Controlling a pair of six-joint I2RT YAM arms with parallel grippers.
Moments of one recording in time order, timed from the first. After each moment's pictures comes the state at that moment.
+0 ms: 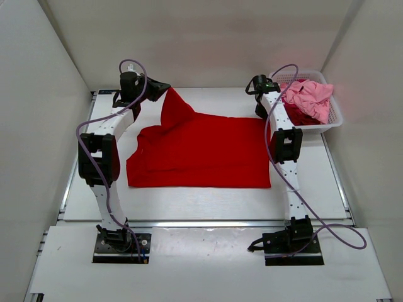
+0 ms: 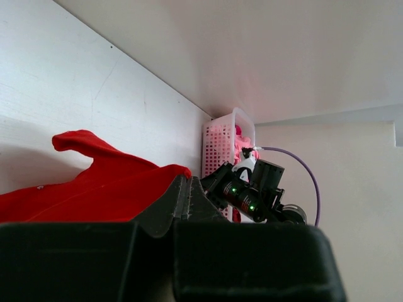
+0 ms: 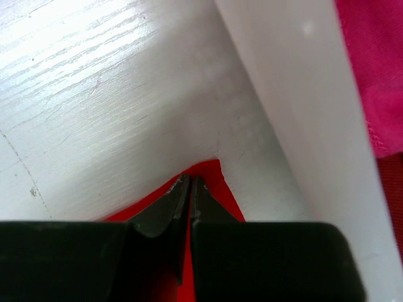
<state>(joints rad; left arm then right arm) -0.10 1.98 1.56 0.16 0.38 -1.10 0.12 2.80 2.81 -1.19 0.43 0.46</state>
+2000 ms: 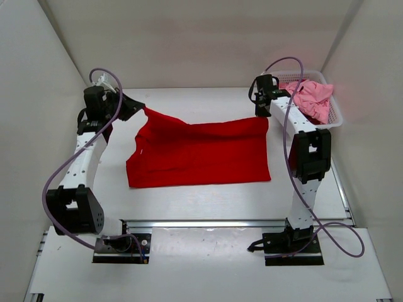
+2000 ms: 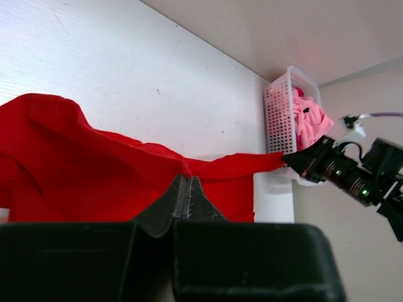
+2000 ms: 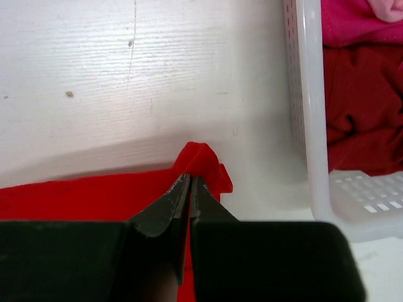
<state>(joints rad) 0.05 1.42 1.24 -0.19 0.43 -0.70 0.19 2.04 1.79 -0.68 0.27 0.18</state>
